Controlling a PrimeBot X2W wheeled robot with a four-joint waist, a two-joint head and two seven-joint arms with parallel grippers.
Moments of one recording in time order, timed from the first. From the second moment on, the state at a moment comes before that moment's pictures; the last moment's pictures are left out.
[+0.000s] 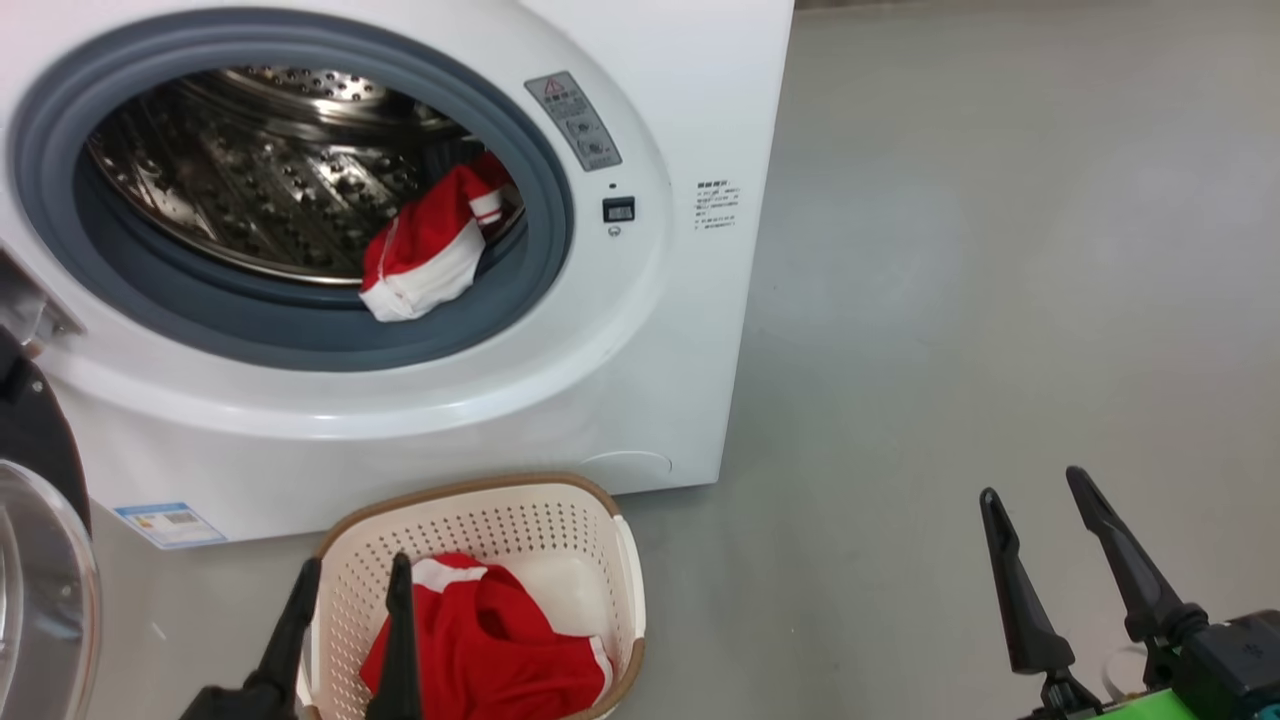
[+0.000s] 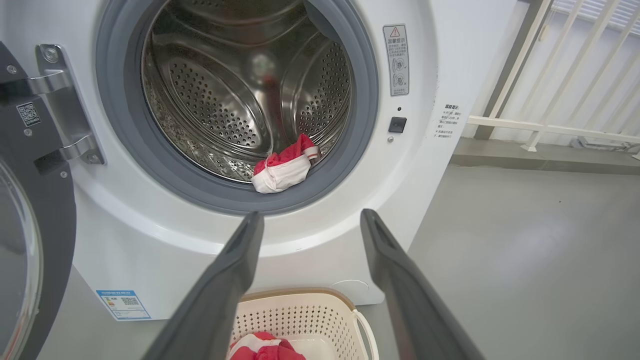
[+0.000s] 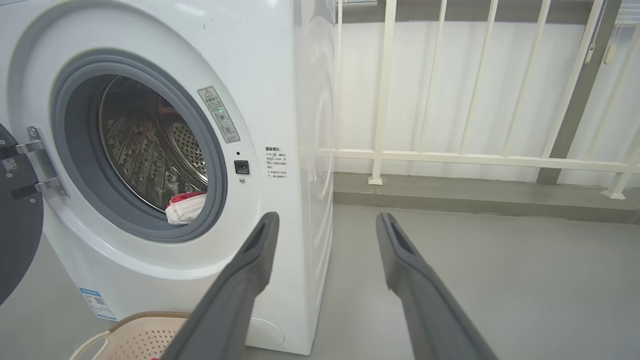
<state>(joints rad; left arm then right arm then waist) 0.02 0.33 -0.37 -0.13 -0.46 0.40 -0.19 0.18 -0.04 -0.03 -0.19 0.17 0.13 -0.18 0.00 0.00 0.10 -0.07</state>
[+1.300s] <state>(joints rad) 0.11 0.33 -0.39 -0.18 -0.47 0.44 -0.20 0.24 -0.03 -0.03 -0.22 0.16 0.13 -0.16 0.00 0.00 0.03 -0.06</state>
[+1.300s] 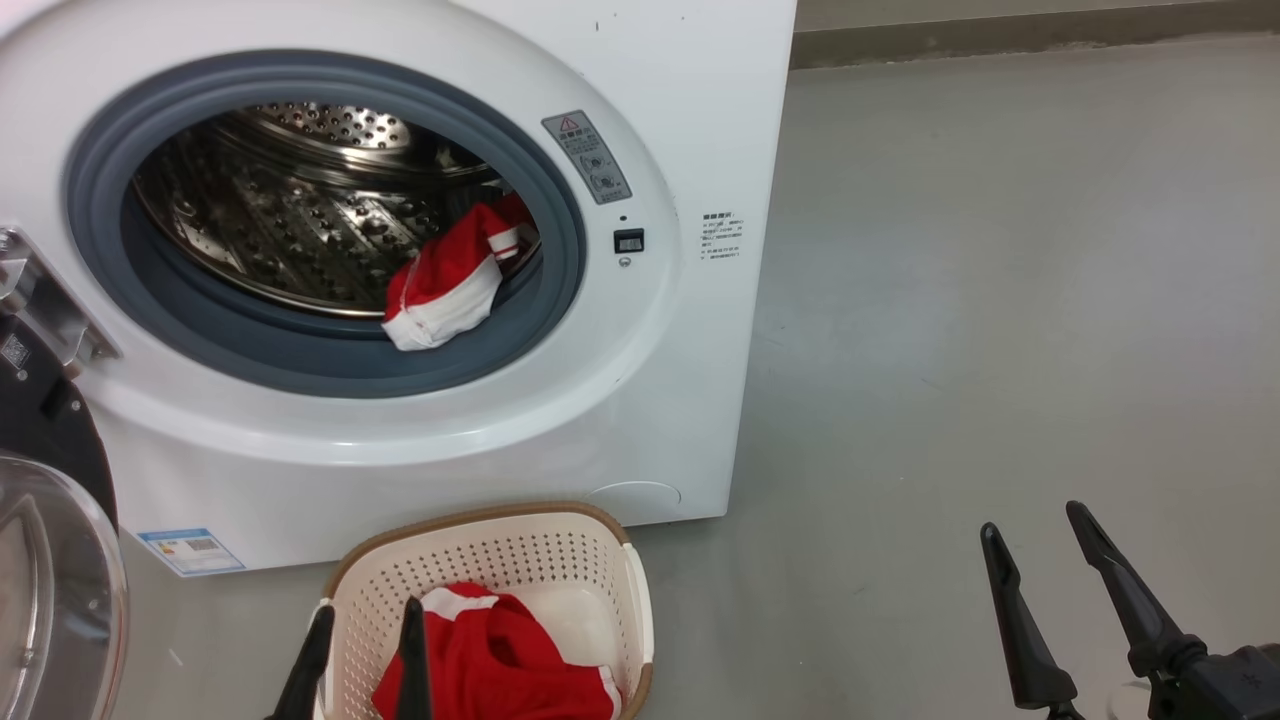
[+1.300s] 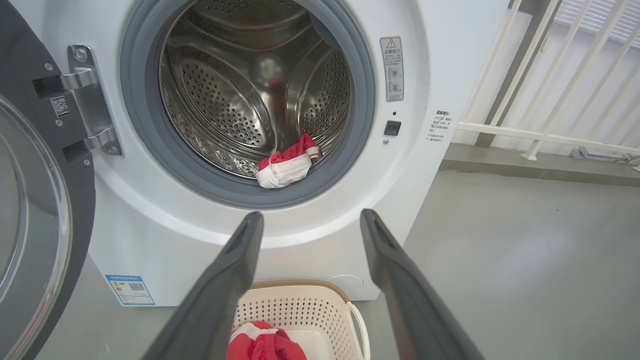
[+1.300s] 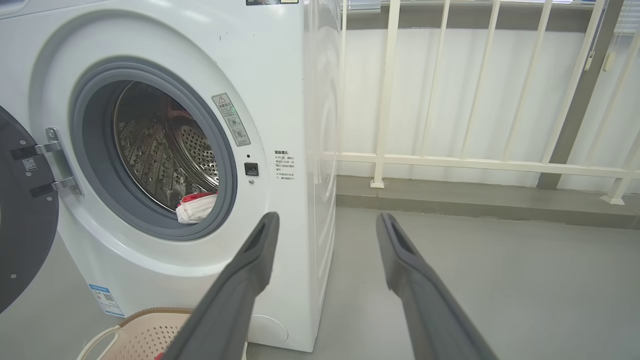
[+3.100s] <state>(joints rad) -0.72 0.31 -0.32 0.32 -0.57 0.23 -0.16 0.06 -0.04 0.02 -0.18 0.18 0.13 -0.21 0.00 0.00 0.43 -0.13</state>
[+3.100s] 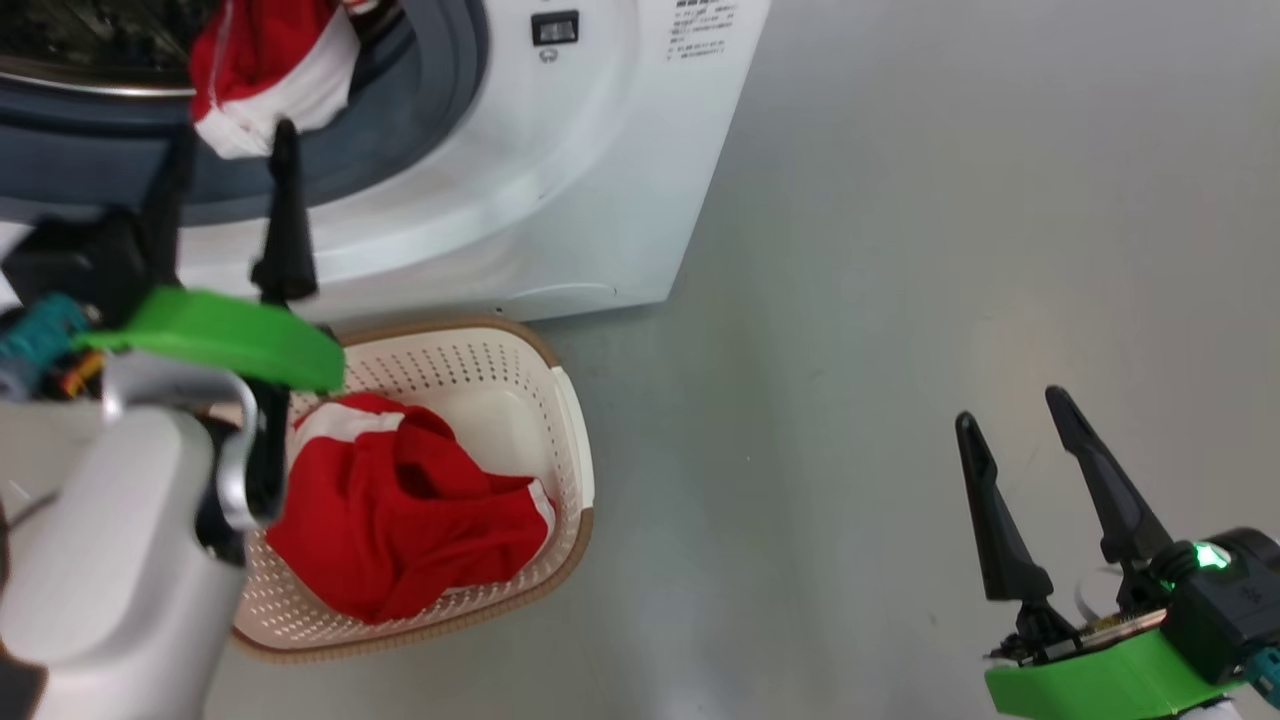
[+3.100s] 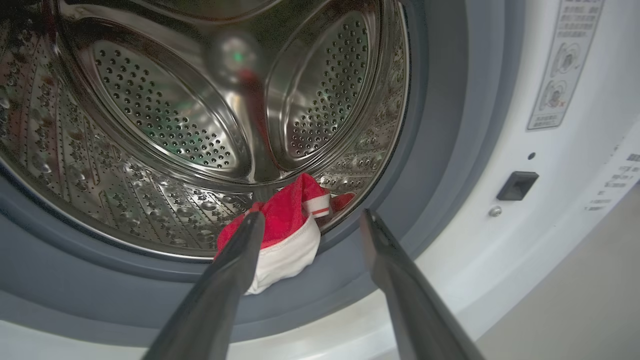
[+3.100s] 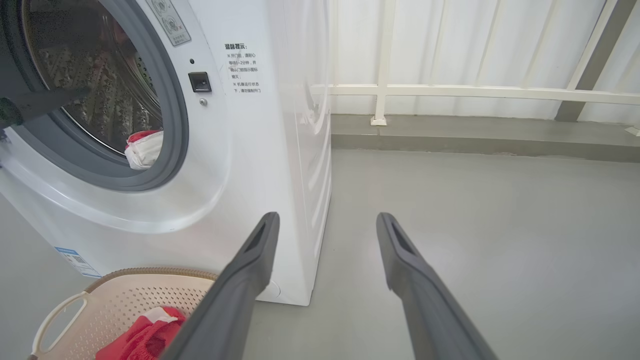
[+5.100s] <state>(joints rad) -1.23 0.38 -0.32 1.00 -0.66 0.08 0.08 -0.05 -0.04 0.11 -0.13 0.22 0.13 -0.23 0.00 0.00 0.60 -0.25</state>
